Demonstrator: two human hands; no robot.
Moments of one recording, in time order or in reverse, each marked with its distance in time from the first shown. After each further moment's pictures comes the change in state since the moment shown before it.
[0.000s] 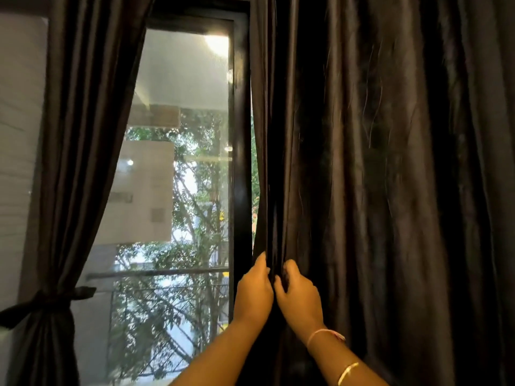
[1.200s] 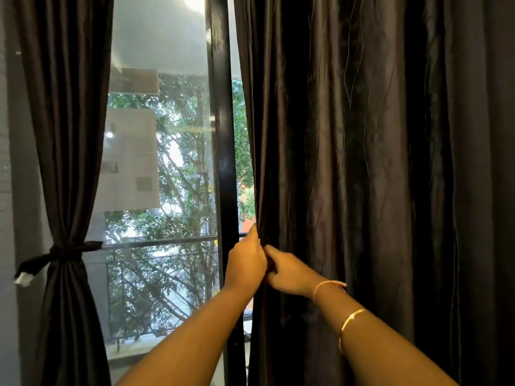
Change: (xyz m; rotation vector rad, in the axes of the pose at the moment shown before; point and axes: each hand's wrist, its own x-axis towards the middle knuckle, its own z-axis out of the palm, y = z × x) left_hand -0.040 0.032 -0.009 0.186 -0.003 0.002; right_hand -0.031 0.005 -0.040 0.077 -0.565 -0.043
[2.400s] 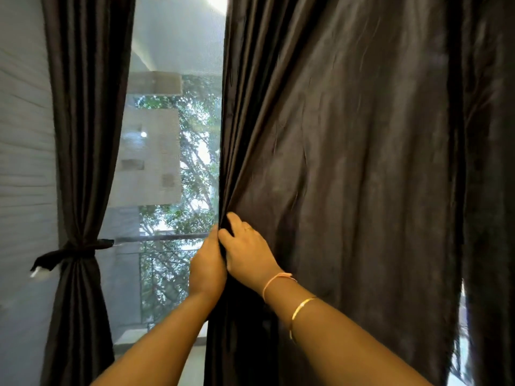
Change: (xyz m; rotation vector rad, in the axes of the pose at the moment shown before) left_hand -0.016 -0.052 -0.047 0.101 0.173 -0.112; right_hand 0.034 -0.076 0.038 -0.515 0.303 -0.462
